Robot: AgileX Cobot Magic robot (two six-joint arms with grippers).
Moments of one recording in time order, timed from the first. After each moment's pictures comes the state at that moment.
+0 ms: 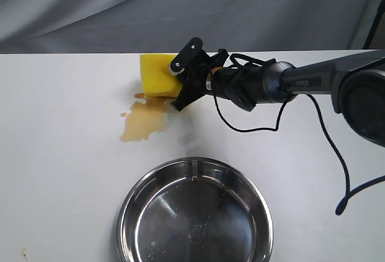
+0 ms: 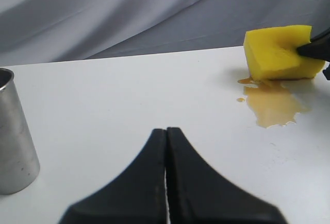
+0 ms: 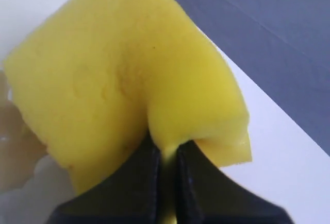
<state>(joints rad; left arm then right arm) -0.05 0.05 0.00 -0.01 0.27 0.07 0.48 2.42 -1.62 -0.46 -0.24 -0.06</state>
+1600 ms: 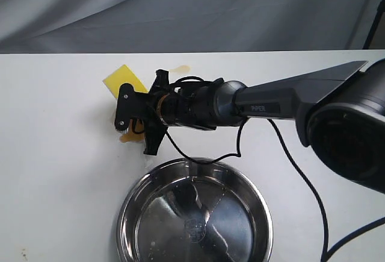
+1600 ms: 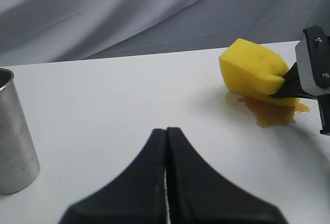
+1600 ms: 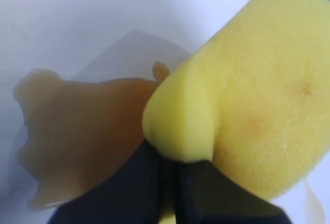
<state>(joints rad) -0.05 0.05 0.00 -0.01 0.27 0.07 0.71 2.39 -1.62 -0.85 0.00 -0.08</state>
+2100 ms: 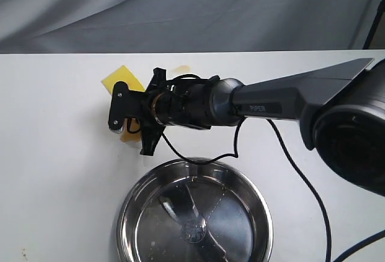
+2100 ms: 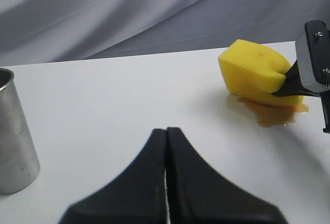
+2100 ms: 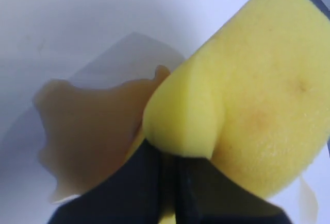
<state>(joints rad) -0.05 0.05 0.00 -0.01 0.27 0.07 0.74 2.35 -1.61 -0.83 0.08 -0.07</state>
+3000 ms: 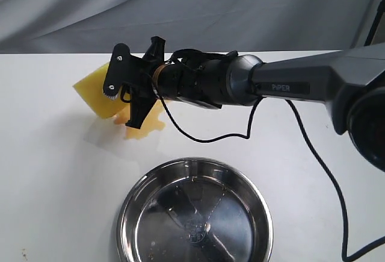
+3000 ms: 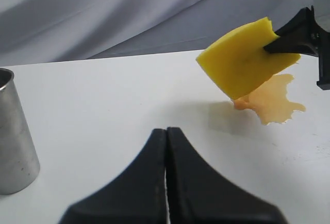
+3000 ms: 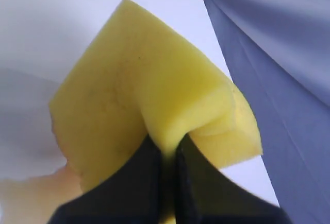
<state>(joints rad) -0.05 0.05 0.00 -0.01 0.27 0.07 0.70 2.27 -1.61 -0.80 -0.11 -0.02</state>
